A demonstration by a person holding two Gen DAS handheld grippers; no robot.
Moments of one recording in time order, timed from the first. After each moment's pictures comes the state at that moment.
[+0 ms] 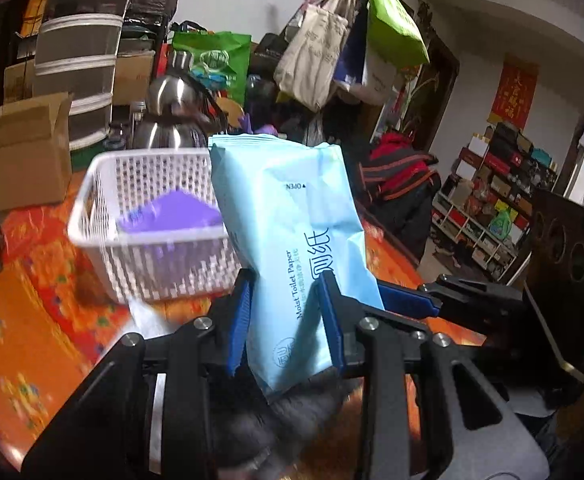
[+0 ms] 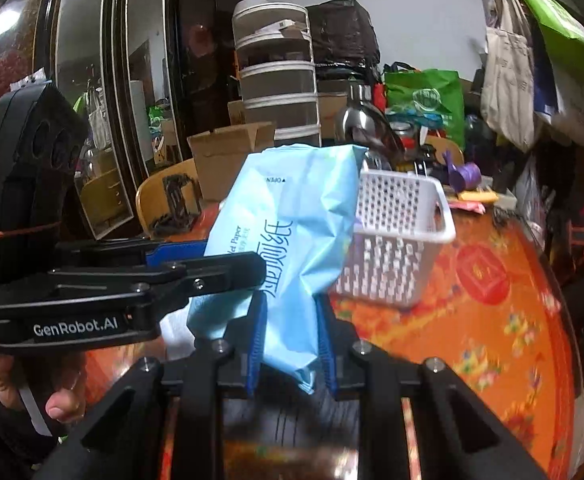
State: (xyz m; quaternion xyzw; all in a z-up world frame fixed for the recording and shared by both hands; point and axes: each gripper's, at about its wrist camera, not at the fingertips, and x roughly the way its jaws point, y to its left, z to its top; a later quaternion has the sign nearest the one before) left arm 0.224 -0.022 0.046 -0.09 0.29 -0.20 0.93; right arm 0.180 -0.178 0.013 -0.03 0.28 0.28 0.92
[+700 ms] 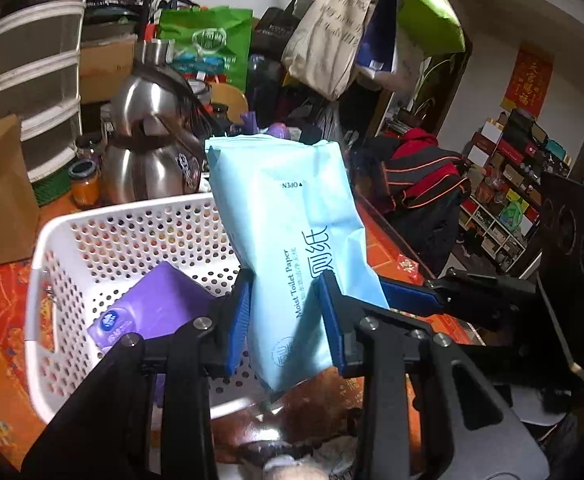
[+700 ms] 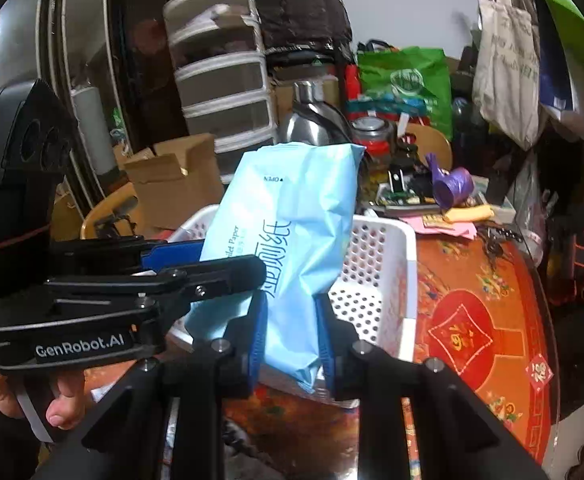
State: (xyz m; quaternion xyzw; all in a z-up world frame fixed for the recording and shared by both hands) left arm 0.420 -0.054 0.060 -0.07 0.35 -0.20 0.91; right arm 0.355 -0.187 0.047 -0.02 0.33 0.25 0.91
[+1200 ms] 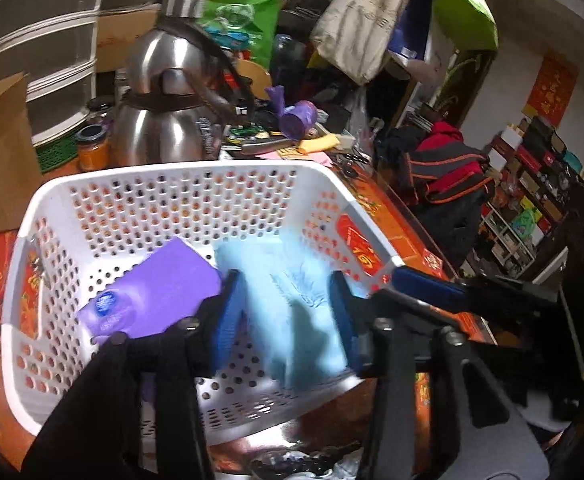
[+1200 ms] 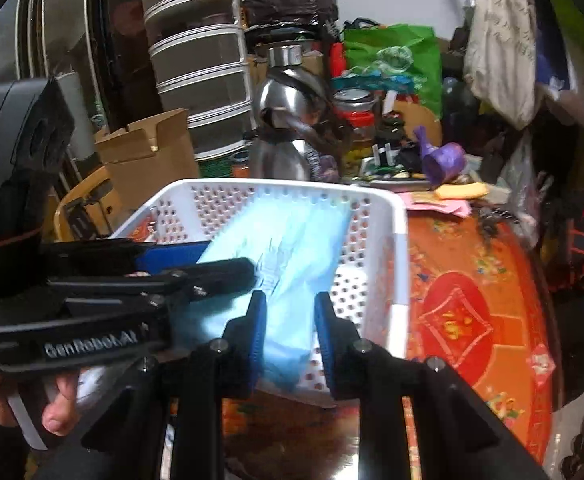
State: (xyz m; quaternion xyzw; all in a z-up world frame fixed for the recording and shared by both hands) left arm 0.438 -0.040 0.003 -0.10 0.38 -0.17 0.91; right arm 0.381 -0.189 0.011 -0.03 0.36 0.22 0.91
